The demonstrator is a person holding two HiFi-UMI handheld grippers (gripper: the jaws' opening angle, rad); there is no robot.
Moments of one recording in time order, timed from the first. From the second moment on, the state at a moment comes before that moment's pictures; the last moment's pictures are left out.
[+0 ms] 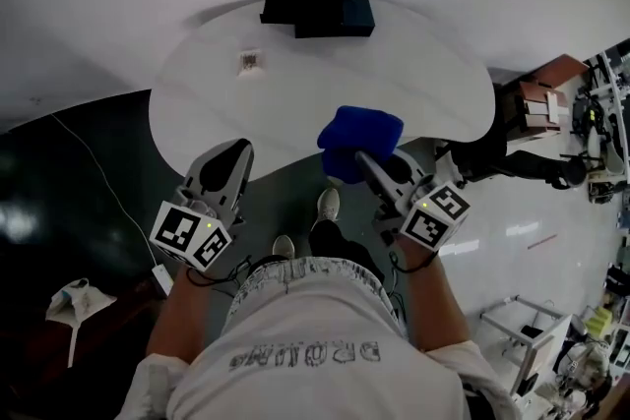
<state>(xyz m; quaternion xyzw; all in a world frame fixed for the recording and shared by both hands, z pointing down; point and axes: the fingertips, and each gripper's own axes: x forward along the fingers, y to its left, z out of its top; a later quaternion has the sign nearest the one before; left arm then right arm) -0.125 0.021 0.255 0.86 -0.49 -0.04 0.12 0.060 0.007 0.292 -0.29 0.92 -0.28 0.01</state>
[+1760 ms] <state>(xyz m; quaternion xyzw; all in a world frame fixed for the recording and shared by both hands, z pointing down) -0.147 -0.146 0.338 0.80 -0.56 -0.02 0.20 0.029 -0.212 0.370 -0.23 0.93 -0.28 -0.09</state>
